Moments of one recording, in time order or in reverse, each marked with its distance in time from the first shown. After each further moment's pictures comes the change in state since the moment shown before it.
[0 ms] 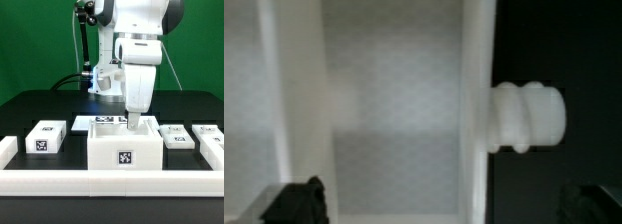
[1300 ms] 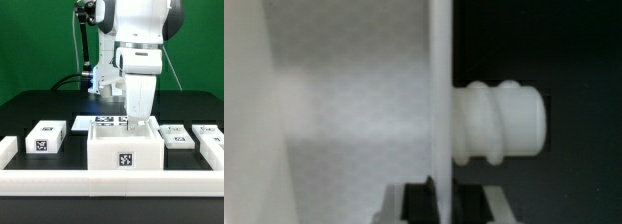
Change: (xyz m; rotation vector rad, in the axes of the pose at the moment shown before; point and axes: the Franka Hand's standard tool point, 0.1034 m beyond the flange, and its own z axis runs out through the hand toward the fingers) arm 0.001 -0.002 0.006 0.008 0.003 0.007
